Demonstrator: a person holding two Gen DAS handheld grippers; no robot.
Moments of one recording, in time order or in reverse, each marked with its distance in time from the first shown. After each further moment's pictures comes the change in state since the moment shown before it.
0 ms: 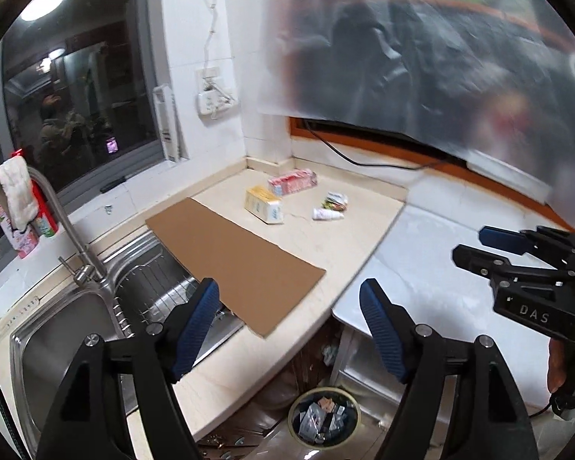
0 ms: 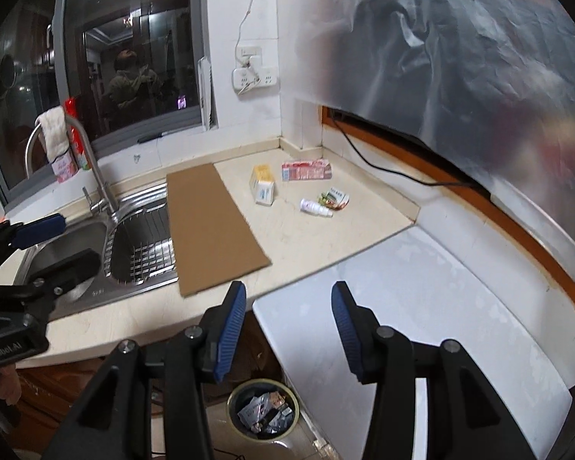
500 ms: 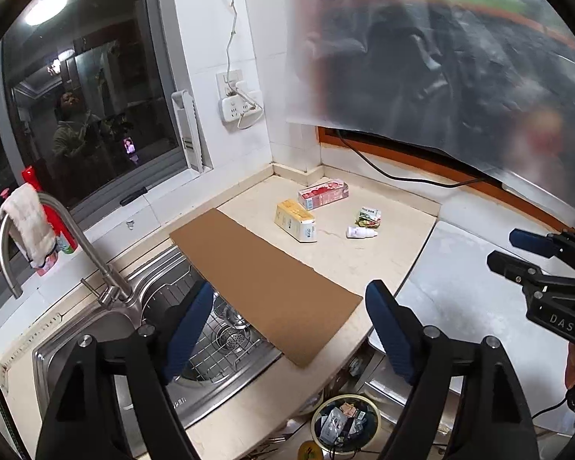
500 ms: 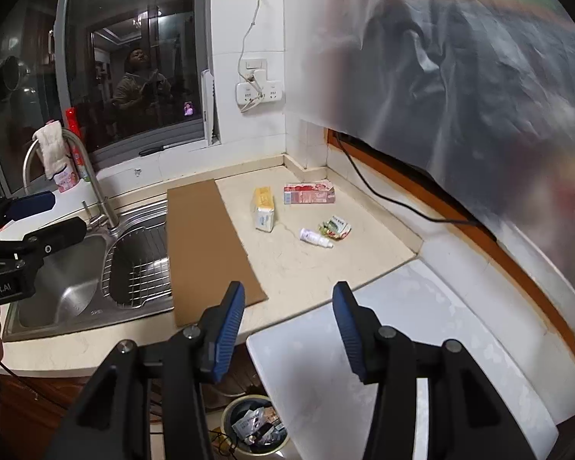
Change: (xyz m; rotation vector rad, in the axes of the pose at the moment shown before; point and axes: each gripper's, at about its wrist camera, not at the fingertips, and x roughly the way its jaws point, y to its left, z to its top) left arm 0.025 0.031 0.062 0.007 0.045 0.067; right arm 0.017 -0.005 0.051 -0.044 -0.006 0.017
